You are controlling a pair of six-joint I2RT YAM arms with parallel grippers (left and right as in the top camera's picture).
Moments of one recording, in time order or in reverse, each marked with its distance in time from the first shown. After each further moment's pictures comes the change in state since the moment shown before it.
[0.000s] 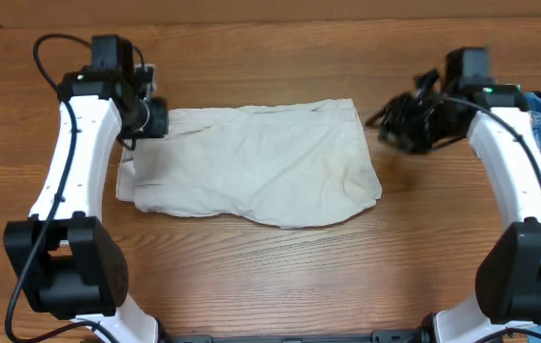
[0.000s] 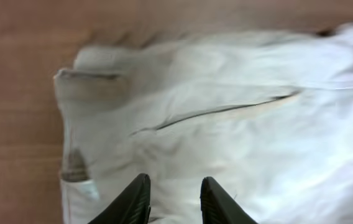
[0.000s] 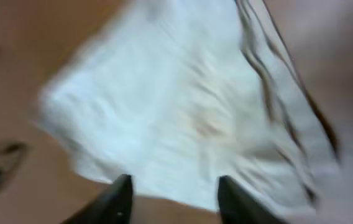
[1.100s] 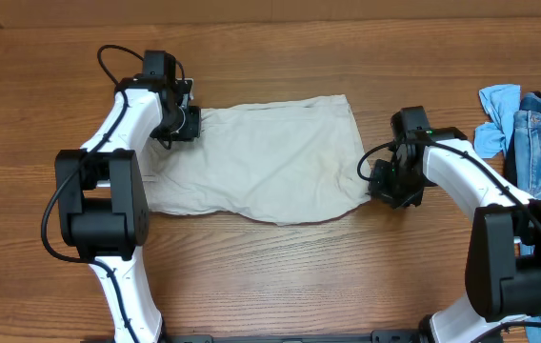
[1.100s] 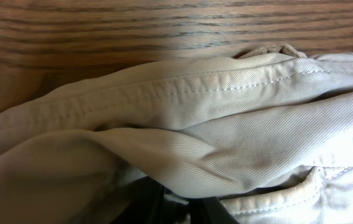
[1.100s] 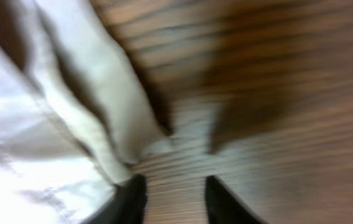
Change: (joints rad) left arm -0.059 0.339 0.010 0.243 0.037 -0.014; right arm 0.132 0.025 -0.340 0.137 0.404 -0.081
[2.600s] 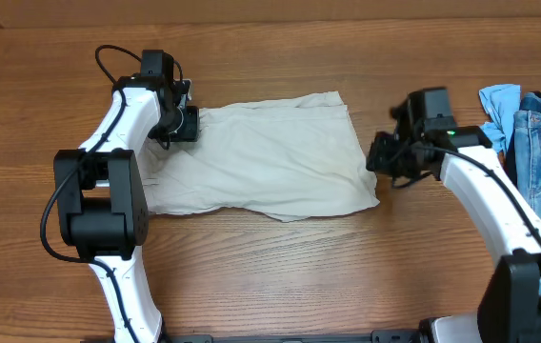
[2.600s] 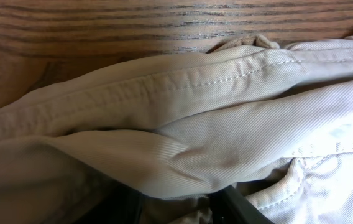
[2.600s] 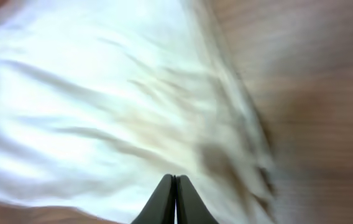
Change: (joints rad) left arm 0.002 0.002 0.012 -0.037 -0.001 -0.004; right arm -0.012 -0.176 0.040 0.173 -0.184 -0.027
